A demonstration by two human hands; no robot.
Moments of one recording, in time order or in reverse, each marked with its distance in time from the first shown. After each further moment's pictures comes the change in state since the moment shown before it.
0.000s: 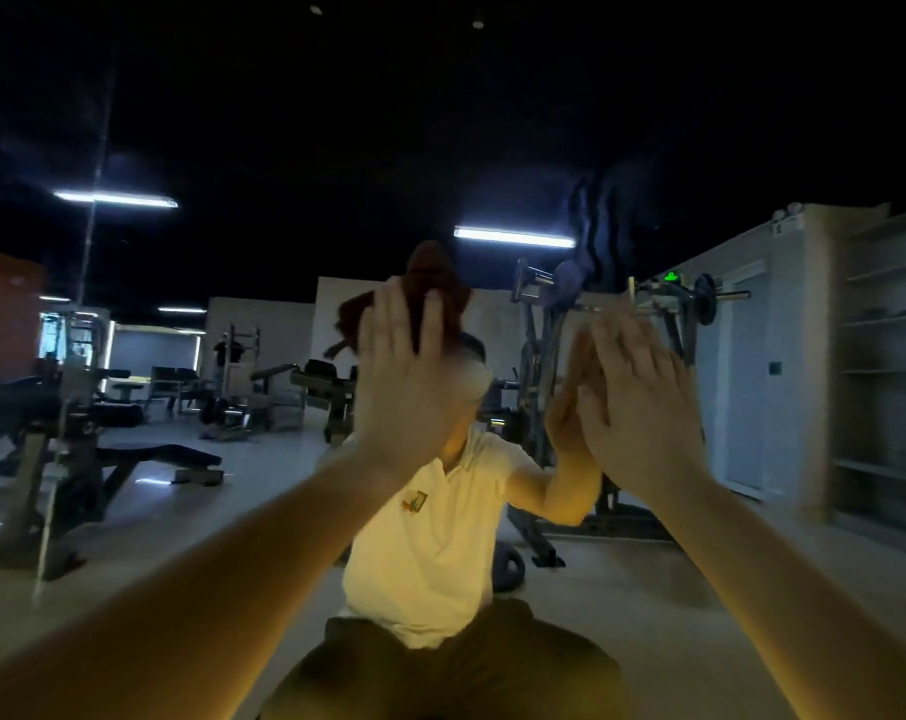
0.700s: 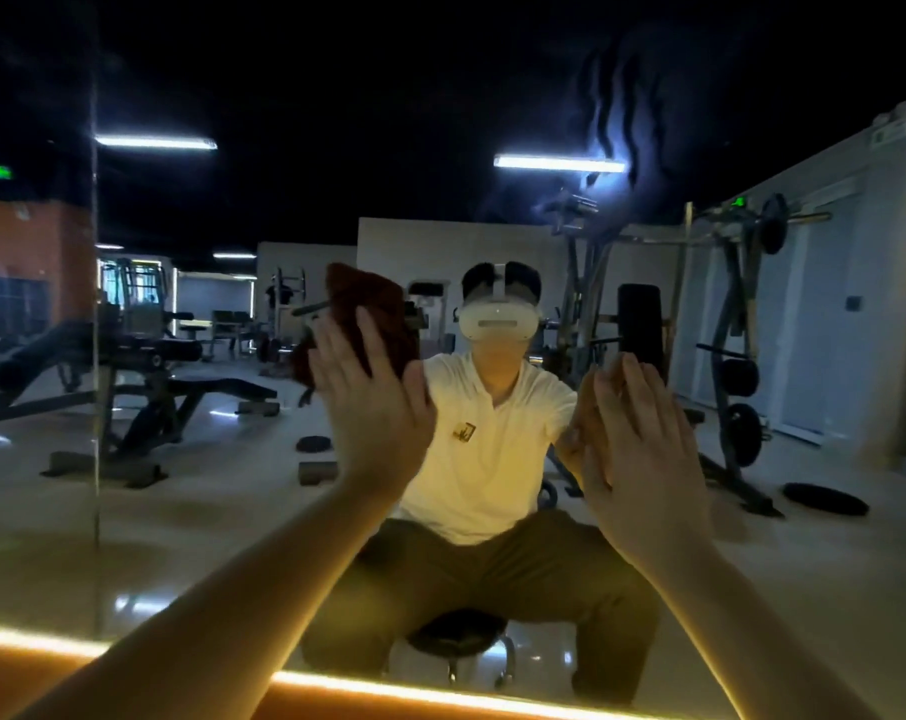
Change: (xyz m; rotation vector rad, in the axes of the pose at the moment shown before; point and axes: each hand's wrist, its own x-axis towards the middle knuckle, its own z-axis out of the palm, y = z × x) left_hand -0.114 0.006 0.015 -0.003 0.002 -0.319; right_hand -0.130 0.022 0.058 0.073 -0.016 -0.077
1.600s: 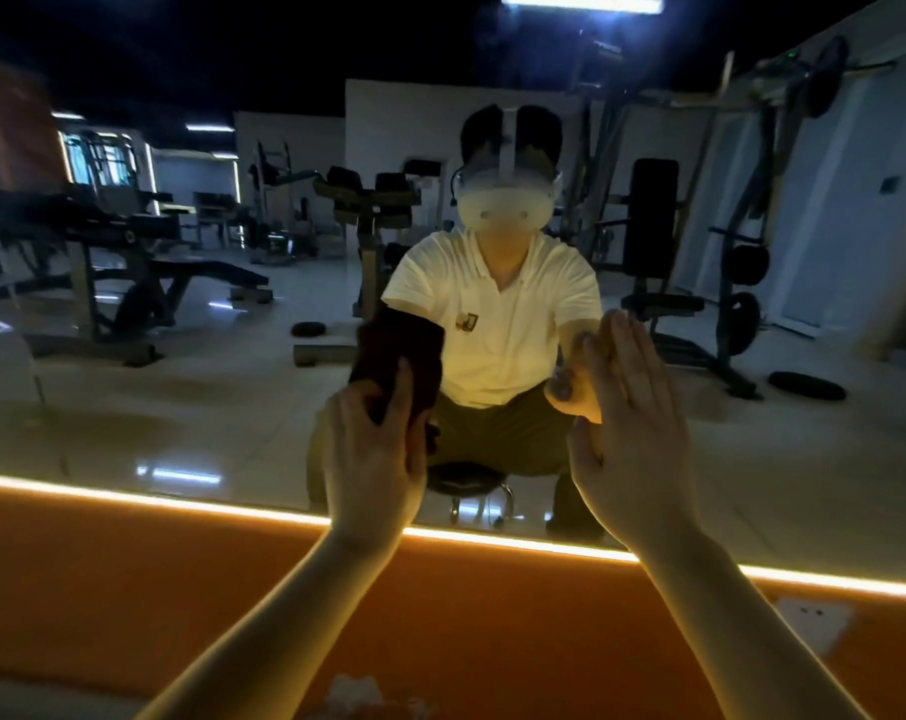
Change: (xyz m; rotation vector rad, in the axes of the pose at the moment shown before) left_hand -0.194 -0.004 0.013 -0.093 -0.094 0.118; right_hand -0.107 0.015 0.026 0.160 -0.084 -0.016
